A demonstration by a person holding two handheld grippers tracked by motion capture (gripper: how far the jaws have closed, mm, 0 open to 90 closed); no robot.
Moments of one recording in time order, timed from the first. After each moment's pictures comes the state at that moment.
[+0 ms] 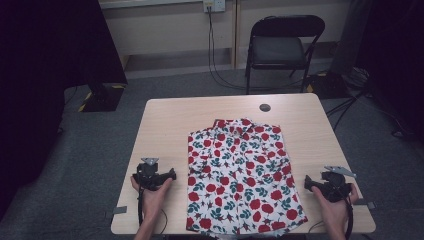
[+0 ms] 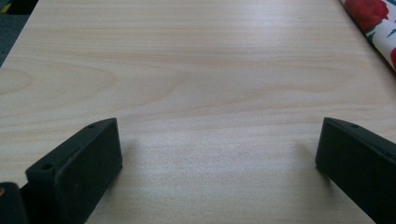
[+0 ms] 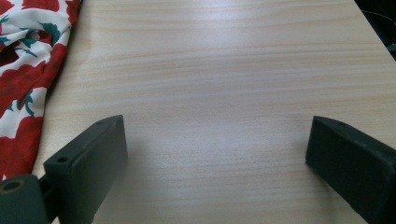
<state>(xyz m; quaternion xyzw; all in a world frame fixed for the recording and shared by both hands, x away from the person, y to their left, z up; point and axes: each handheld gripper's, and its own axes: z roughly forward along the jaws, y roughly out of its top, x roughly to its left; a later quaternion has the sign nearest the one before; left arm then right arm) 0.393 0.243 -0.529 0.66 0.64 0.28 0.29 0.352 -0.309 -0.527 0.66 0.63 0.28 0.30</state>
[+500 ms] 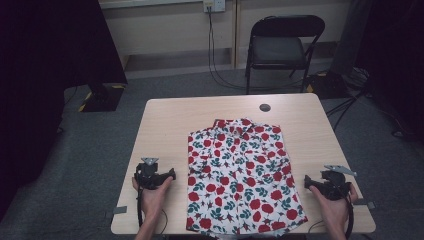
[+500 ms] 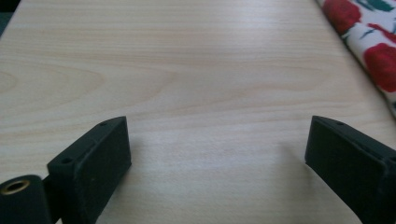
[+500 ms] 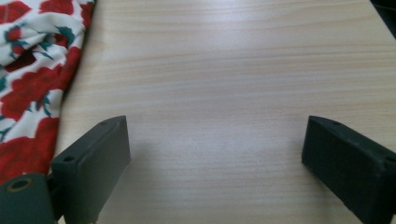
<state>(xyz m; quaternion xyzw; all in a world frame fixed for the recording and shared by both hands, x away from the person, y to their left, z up) 0.388 0.244 -0.522 0.66 0.63 0.26 0.31 0.354 -0.311 -0.522 0.66 0.63 0.29 0.28</state>
